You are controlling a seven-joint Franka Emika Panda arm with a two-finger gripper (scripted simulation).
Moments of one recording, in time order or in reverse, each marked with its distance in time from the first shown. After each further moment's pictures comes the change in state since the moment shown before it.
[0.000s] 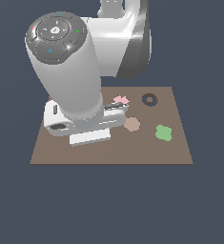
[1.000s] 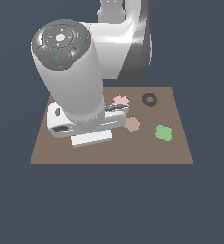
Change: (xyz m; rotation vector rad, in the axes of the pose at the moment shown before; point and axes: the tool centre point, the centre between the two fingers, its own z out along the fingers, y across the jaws) arm 0.001 -0.003 0.007 -0.001 0.000 -0.017
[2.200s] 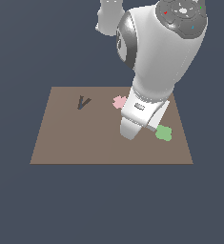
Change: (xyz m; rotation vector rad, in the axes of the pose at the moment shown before) arm -0.016 -0.157 -0.006 0.000 0.000 -0.806
